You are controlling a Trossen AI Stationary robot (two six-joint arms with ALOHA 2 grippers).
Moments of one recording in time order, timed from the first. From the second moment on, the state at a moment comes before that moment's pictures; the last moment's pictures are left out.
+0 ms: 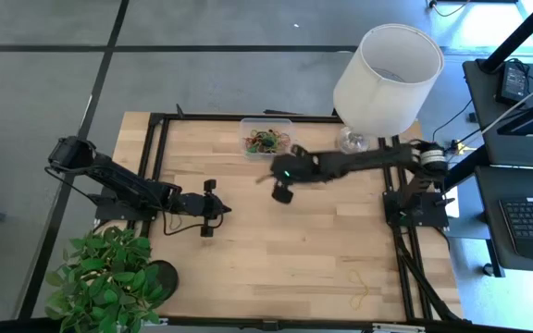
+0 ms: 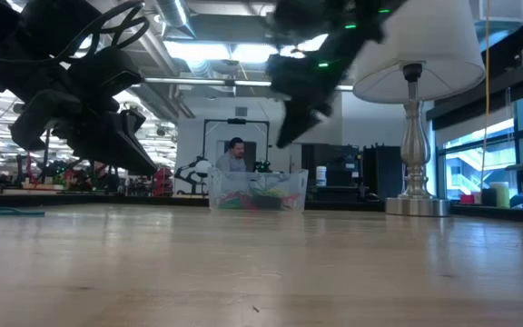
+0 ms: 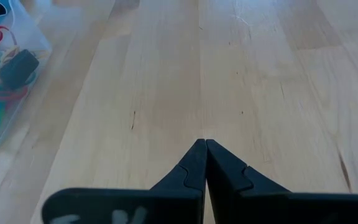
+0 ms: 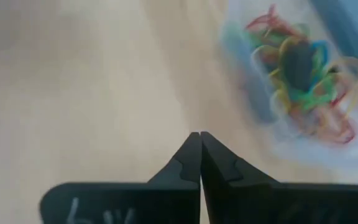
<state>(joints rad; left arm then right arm) -0.24 1.25 0.29 0.33 -0.32 -0.04 -0.09 1.80 1.30 -0.46 0.29 0.14</state>
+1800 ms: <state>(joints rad) -0.09 1.25 0.48 -0.90 -0.10 -0.59 0.21 1.39 0.64 -0.08 0.31 0.42</state>
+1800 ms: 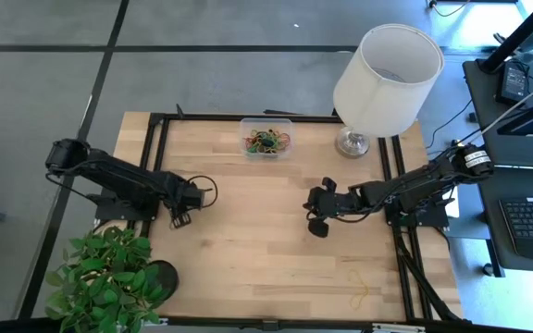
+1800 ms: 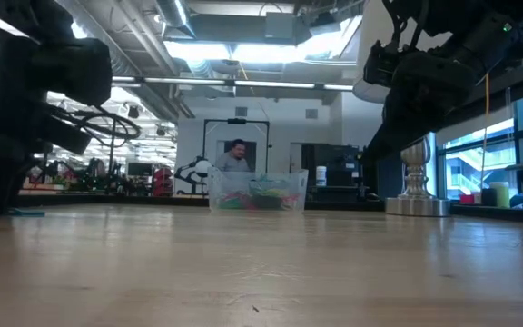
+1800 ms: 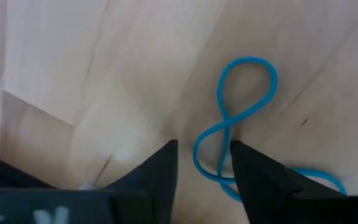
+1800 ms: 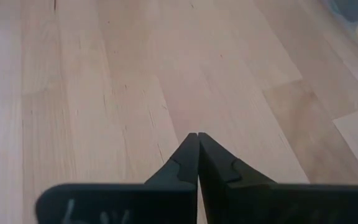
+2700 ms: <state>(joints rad) 0.11 1.32 1.04 -0.76 -0.32 -0.08 0.21 1.39 0.64 -0.07 0.31 0.42</state>
